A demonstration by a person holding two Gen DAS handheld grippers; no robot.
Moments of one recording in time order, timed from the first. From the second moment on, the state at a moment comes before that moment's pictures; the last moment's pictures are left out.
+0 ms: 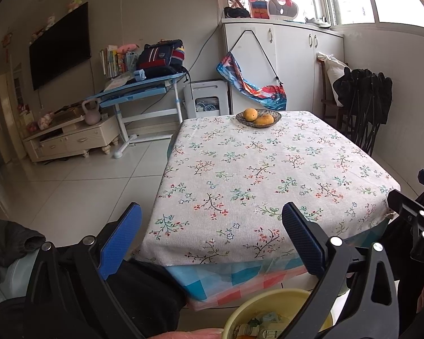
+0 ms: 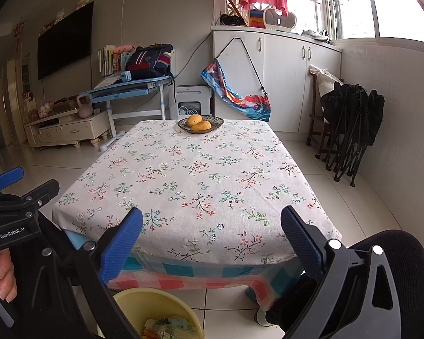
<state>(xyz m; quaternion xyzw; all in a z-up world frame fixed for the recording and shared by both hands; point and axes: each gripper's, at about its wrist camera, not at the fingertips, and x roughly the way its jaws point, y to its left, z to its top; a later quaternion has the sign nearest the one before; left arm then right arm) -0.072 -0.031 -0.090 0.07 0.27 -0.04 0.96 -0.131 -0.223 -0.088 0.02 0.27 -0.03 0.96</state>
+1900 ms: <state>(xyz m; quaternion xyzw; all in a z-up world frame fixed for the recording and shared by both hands) -0.073 -0.034 -0.089 0.07 0.27 -0.04 0.96 -0.133 -0.231 -0.093 0.02 0.27 -0.03 0.96</state>
